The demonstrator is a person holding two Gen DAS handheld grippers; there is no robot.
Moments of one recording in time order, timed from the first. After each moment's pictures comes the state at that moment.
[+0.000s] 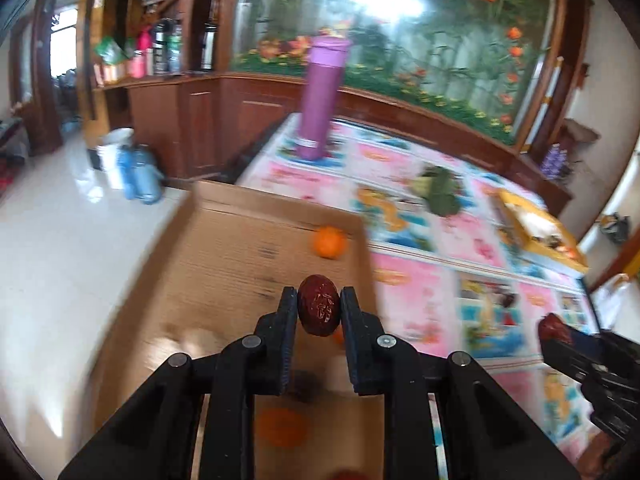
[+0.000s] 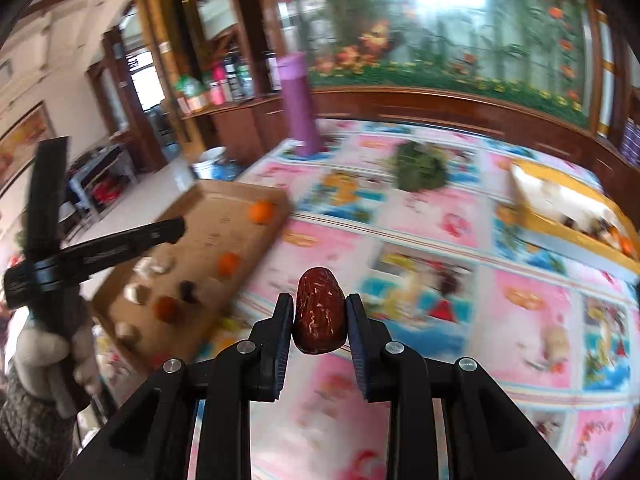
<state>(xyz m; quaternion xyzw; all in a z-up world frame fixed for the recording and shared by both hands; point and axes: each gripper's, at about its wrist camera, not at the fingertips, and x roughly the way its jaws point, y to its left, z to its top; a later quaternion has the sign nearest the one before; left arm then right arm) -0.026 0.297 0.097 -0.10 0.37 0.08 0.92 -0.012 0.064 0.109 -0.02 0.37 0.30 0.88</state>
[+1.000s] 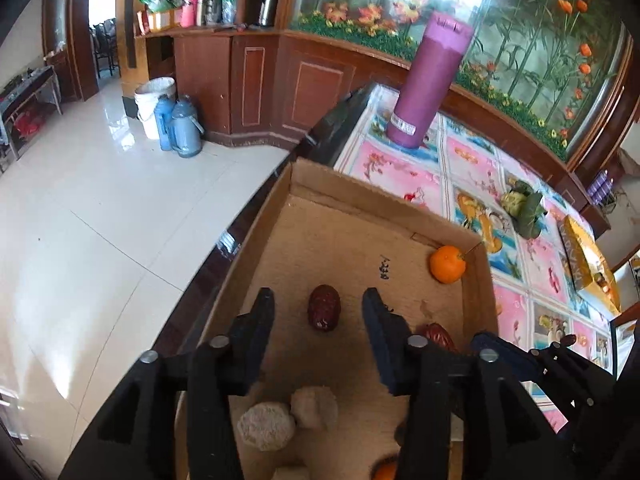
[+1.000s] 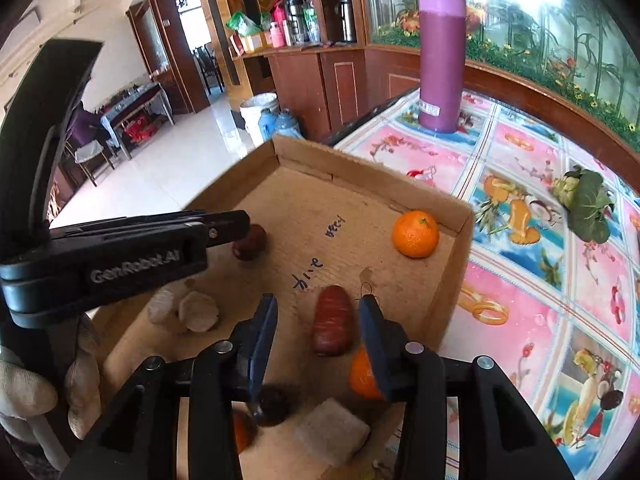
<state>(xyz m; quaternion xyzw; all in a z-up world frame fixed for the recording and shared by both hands) 0.001 0.380 0.072 -0.16 0.42 0.14 0.88 0.050 0.251 0.049 -0.09 0.42 0.36 0.83</state>
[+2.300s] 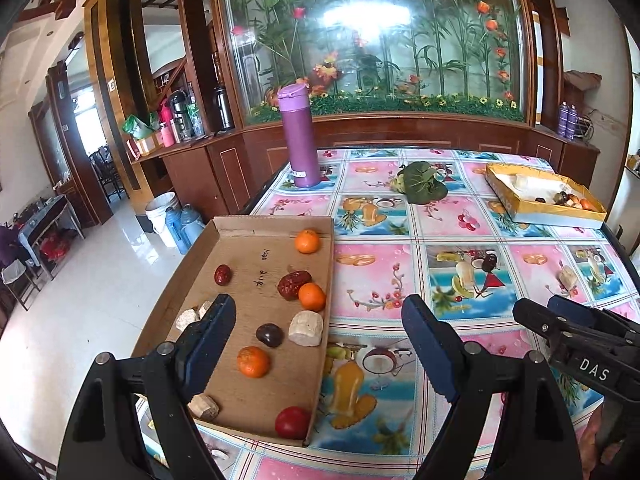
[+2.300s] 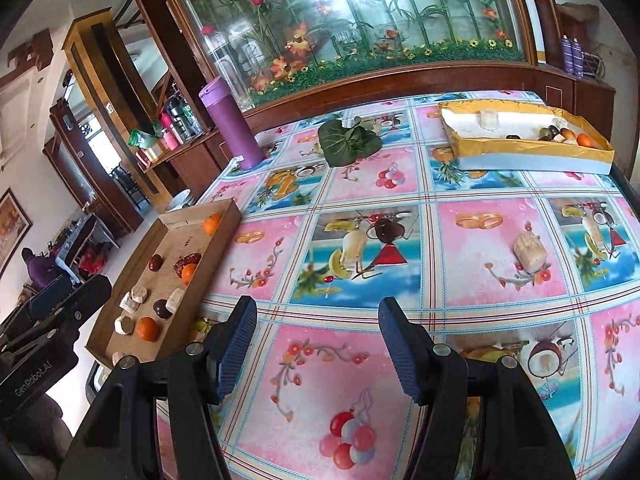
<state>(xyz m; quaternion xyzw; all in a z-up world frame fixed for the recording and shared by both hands) -0.106 0.162 0.129 0.03 0.32 0.14 0.94 -0.028 -0.018 0.070 0.11 0.39 0.21 0.89</state>
